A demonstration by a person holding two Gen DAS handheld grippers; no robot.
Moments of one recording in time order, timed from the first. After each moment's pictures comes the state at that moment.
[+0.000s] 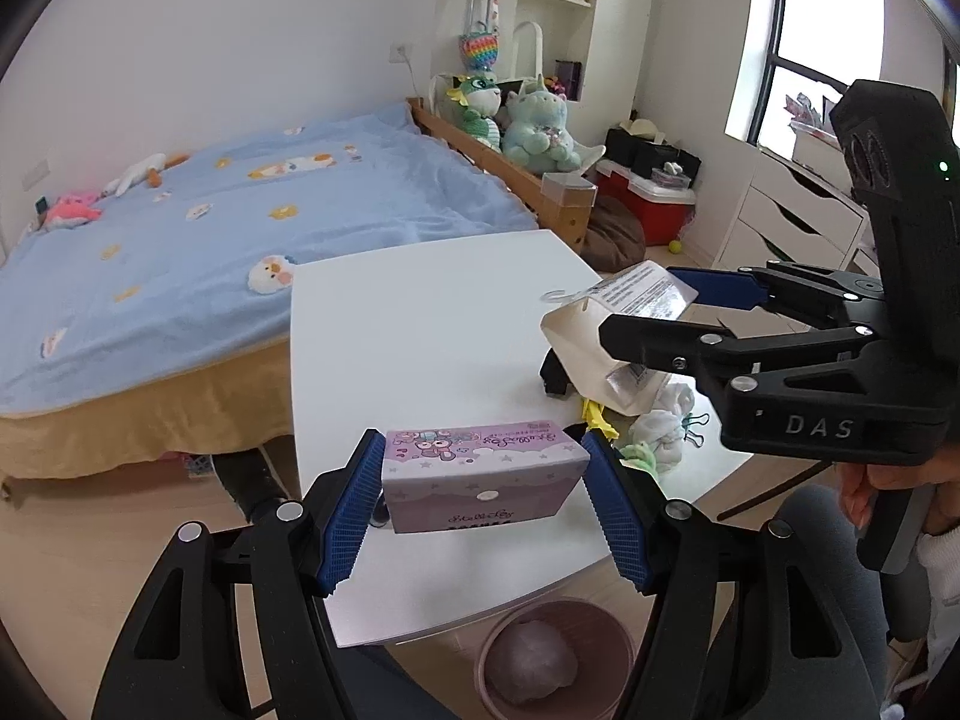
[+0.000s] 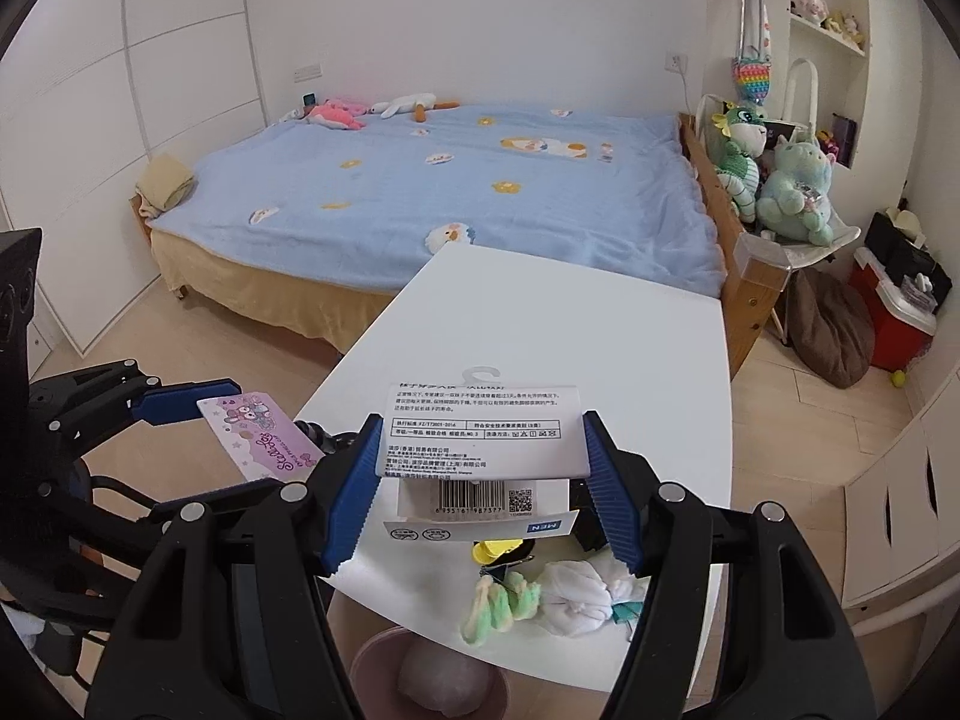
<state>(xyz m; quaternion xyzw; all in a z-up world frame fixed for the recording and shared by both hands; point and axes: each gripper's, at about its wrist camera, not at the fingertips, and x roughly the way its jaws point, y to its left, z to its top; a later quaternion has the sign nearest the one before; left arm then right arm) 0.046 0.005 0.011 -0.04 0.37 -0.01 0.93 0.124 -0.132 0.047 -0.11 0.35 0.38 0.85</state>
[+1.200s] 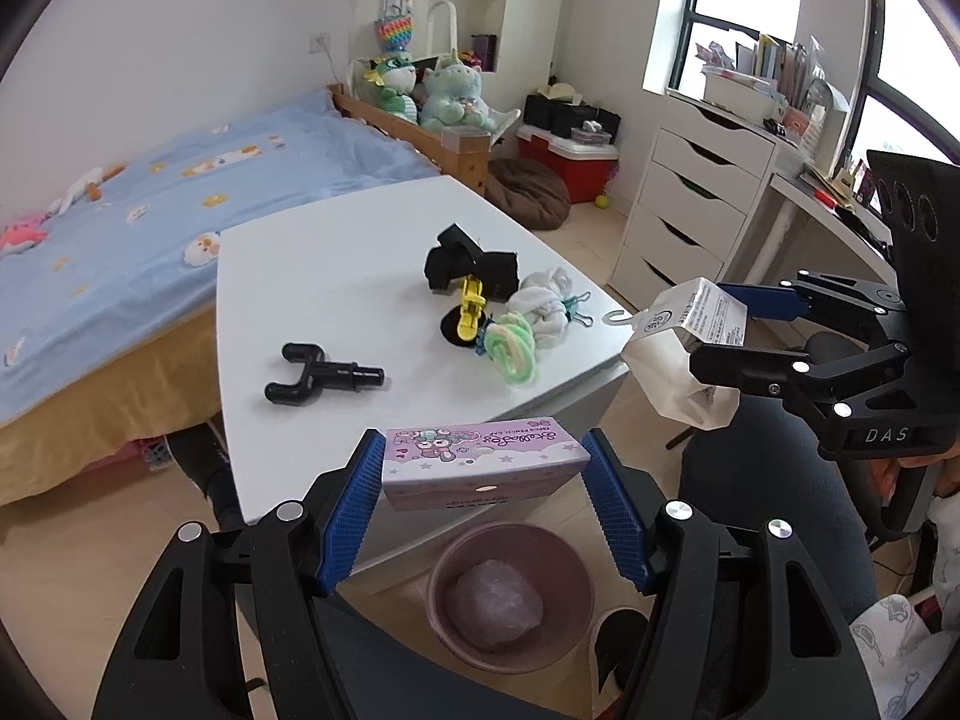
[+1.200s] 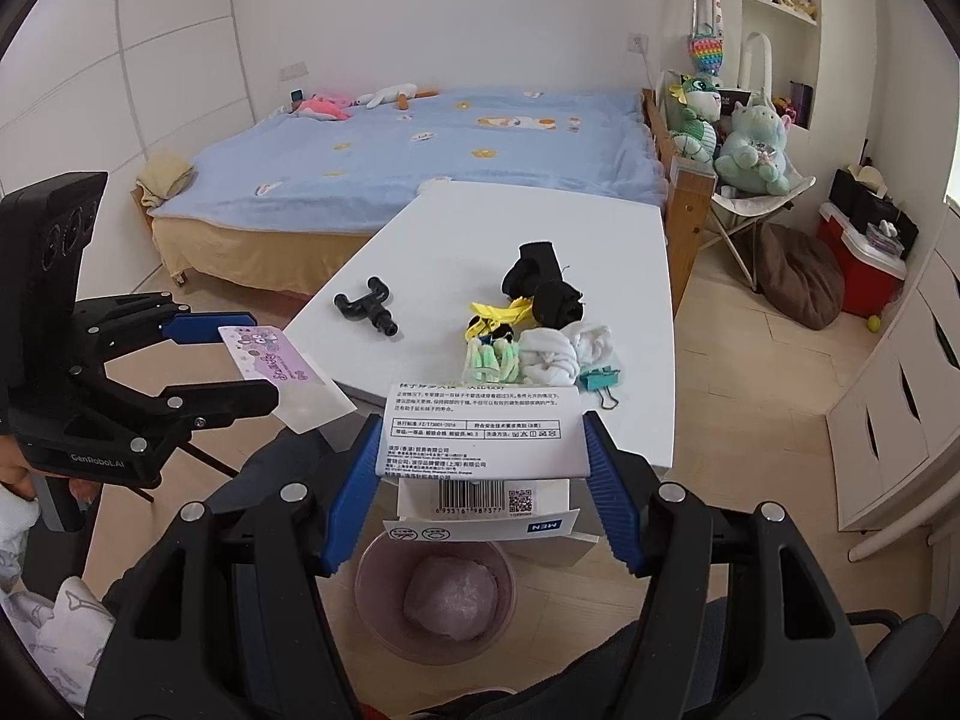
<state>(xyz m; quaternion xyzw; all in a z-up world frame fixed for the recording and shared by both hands) -0.024 -0.043 -0.018 -0.01 0.40 -0.10 0.91 0.021 -0.236 0.018 -0.10 0.37 0.35 0.85</state>
